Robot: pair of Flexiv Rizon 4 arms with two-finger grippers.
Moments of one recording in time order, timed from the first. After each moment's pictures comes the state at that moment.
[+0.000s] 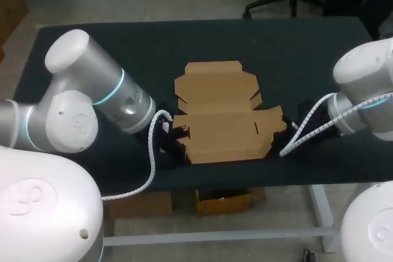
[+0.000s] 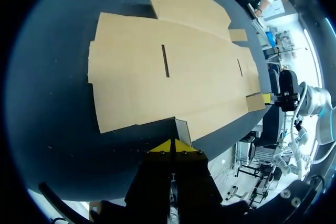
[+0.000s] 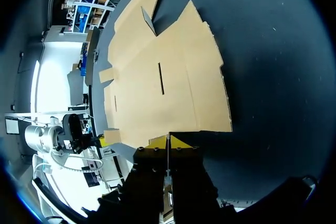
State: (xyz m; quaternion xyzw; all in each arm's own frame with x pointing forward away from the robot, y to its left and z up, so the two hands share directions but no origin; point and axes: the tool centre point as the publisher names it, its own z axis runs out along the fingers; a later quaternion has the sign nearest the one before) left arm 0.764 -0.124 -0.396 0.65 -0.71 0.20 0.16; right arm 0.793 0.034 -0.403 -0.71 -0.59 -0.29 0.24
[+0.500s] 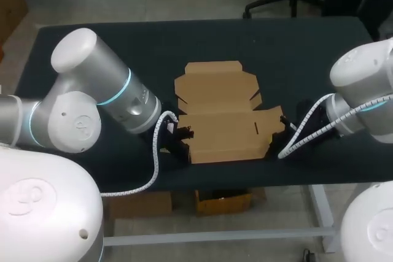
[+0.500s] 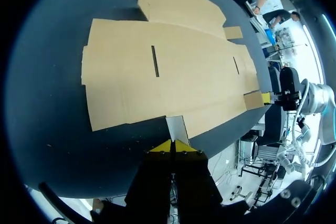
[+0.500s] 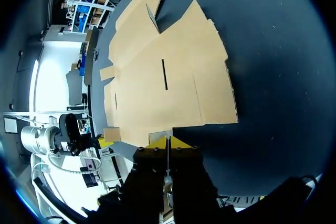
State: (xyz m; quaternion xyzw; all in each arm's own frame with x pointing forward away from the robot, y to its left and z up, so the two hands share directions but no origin) left arm 0.761 -0.133 -0.391 0.65 -0.72 0.20 0.14; right arm 0.788 0.037 -0.400 -0.71 -0.60 -0.29 0.23
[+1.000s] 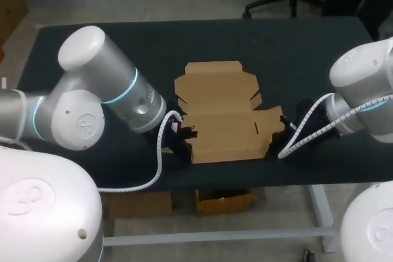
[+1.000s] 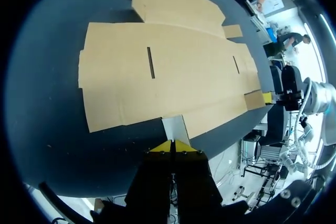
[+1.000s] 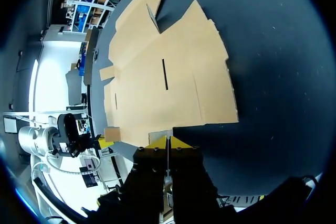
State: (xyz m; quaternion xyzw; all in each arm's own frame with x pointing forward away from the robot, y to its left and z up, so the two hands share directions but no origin) left arm 0.763 -0.138 -0.390 0.65 -0.73 0.19 0.13; right arm 0.788 0.037 -0.399 -0.71 -0.60 -0.28 0.23
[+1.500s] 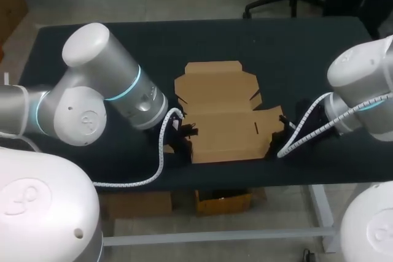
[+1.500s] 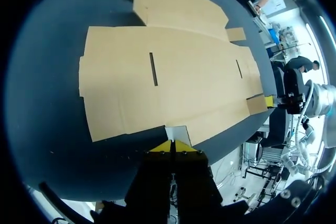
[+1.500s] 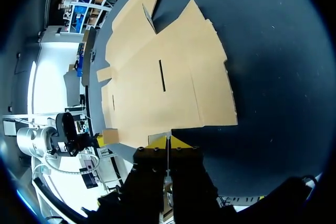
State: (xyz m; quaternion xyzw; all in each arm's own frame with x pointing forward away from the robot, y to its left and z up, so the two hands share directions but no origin) left arm 0.773 -0.137 -0.391 0.65 -0.73 0.19 0.12; right arm 0.791 0.037 -0.403 -0.72 -0.59 -0.28 0.23
